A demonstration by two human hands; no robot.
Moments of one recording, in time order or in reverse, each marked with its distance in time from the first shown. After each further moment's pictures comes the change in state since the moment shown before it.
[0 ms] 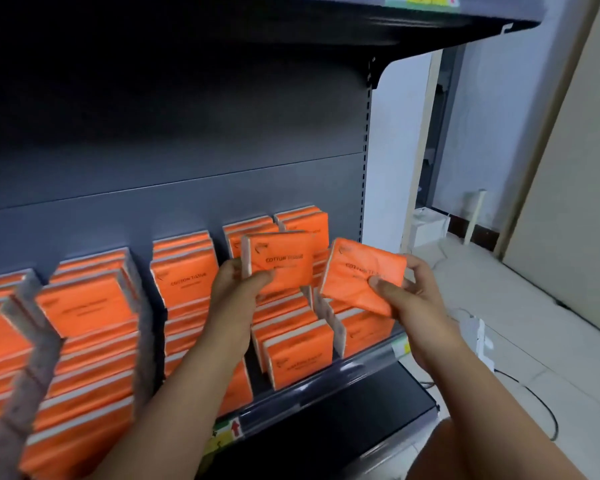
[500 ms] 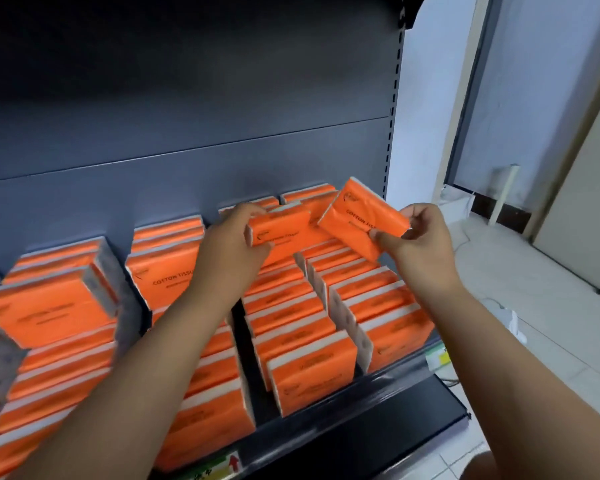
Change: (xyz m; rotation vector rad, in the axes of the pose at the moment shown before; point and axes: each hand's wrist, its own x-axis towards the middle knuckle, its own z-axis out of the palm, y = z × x) left_hand 0.097 0.003 -0.009 0.931 -0.041 0.574; right_hand 0.125 0.035 0.022 -0.384 0.118 -0.262
